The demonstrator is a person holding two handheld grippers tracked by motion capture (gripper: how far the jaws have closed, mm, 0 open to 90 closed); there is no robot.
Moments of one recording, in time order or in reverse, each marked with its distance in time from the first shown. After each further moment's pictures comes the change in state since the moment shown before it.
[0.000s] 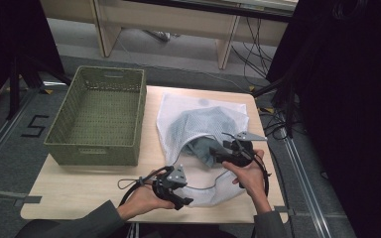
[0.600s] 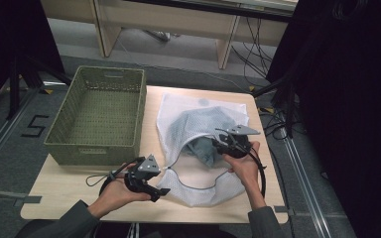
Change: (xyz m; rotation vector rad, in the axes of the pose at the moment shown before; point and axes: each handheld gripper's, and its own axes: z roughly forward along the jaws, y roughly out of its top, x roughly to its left) left arm 0.028 -0.024 -0.052 0.014 0.119 -0.057; right arm -0.009 0.012 0.028 0.028 -0.102 -0.156
